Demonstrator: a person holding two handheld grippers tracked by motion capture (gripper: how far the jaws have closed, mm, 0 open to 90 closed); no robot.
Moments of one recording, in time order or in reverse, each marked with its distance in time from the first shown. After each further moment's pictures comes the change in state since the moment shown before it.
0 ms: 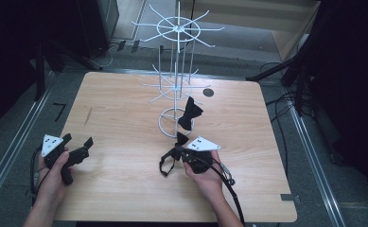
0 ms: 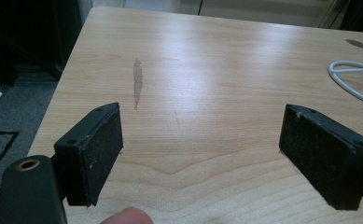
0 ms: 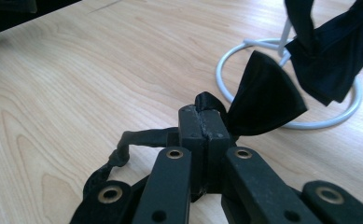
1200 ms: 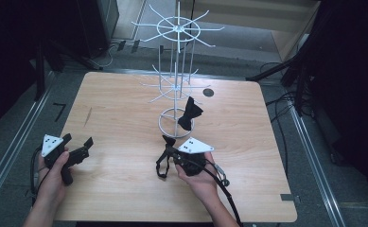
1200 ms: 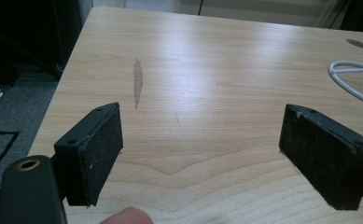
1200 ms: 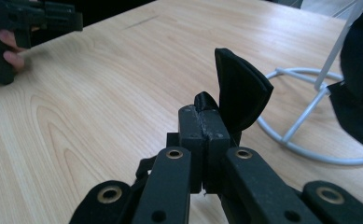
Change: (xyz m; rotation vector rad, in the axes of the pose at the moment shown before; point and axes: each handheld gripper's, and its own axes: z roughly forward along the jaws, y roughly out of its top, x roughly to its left) left arm 0.000 0.000 0.000 -0.001 0.001 0.000; right arm 0.027 0.019 -0.006 -0.041 0.045 -0.052
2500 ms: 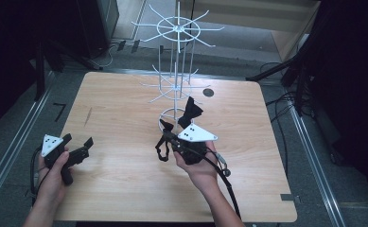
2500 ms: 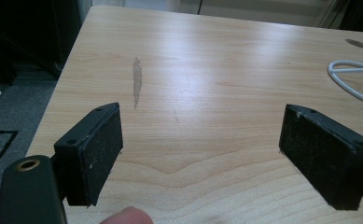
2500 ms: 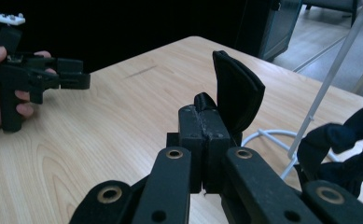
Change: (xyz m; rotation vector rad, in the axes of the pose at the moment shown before) left arm 0.000 0.000 0.000 0.005 -0.005 0.000; right arm 0.002 0.052 -0.014 -0.107 -0.013 -0.046
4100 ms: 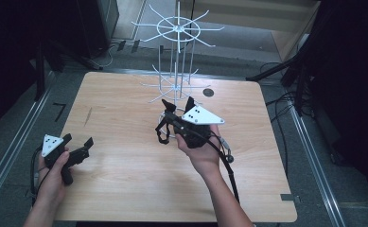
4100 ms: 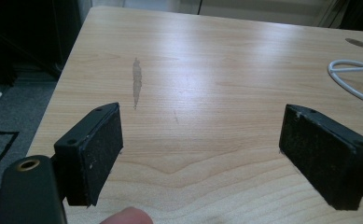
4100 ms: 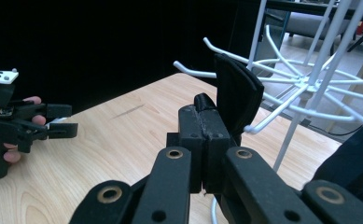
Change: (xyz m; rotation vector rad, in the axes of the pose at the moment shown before) left arm -0.001 0.000 0.000 -0.005 0.003 0.001; right arm -0.015 0.048 -0.007 -0.086 -0.036 -0.017
